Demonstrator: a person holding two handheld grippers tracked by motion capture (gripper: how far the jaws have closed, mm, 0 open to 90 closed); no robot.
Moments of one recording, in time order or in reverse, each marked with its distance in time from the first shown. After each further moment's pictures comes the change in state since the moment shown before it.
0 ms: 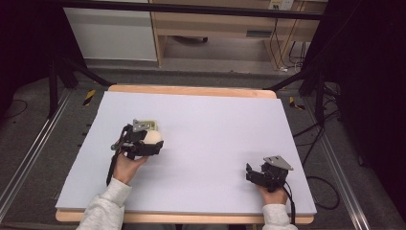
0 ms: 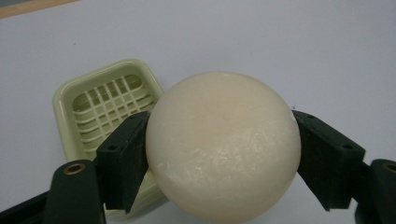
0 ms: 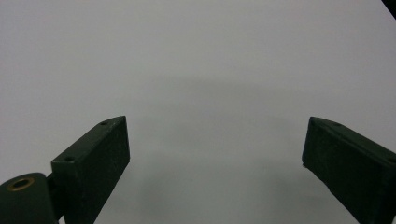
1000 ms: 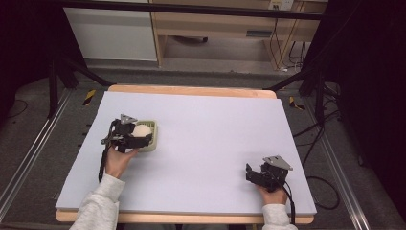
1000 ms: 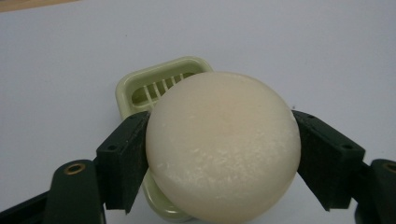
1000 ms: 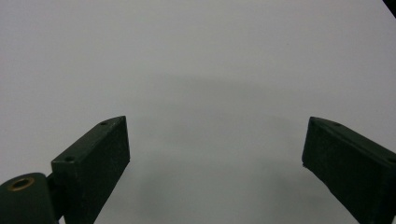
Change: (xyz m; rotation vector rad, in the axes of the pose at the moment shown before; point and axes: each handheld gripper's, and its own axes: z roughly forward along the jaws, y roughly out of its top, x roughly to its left) left arm 0.040 0.000 0.006 0.004 0.061 -0.082; right arm 0.001 0.000 0.000 0.005 -0.001 -0.003
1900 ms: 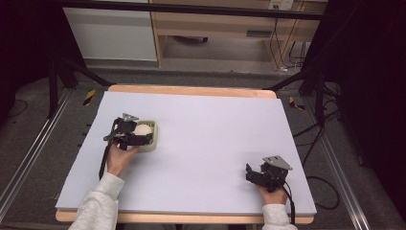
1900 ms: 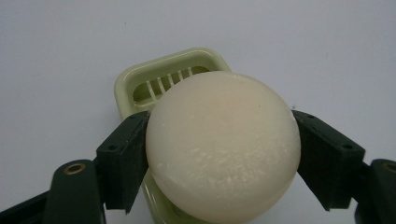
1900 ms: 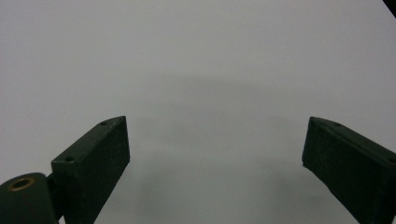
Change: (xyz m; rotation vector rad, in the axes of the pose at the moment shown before) left arm 0.009 -0.001 0.021 0.045 -0.007 0.003; right arm 0.000 0.000 0.000 0.001 -0.004 -0.005
